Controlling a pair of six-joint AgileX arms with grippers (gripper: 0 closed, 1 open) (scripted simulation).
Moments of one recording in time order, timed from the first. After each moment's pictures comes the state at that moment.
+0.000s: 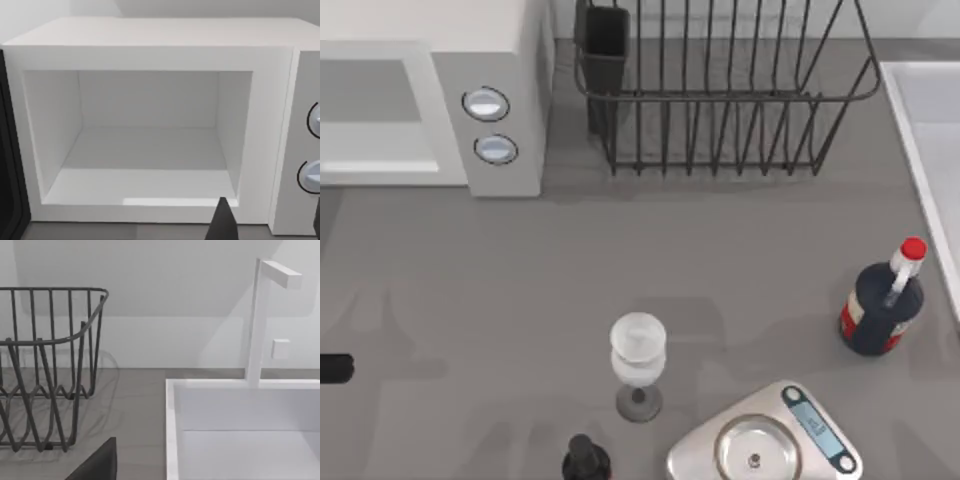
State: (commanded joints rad) left arm 0.00 0.00 0.00 0.00 0.00 0.00; right arm 0.00 0.00 0.00 0.00 0.00 0.00
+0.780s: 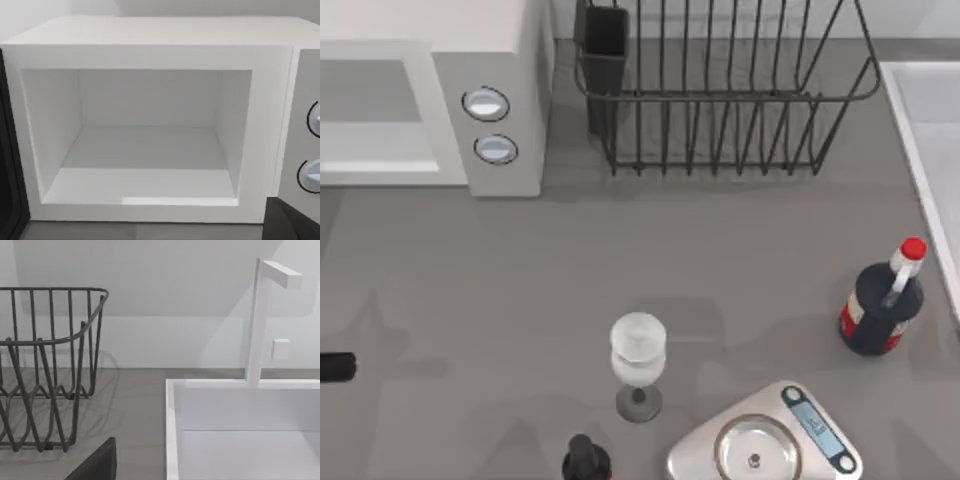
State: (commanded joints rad) left arm -0.02 0.02 0.00 0.02 -0.02 0.00; right arm 0.00 0.00 0.00 0.00 0.00 0.00
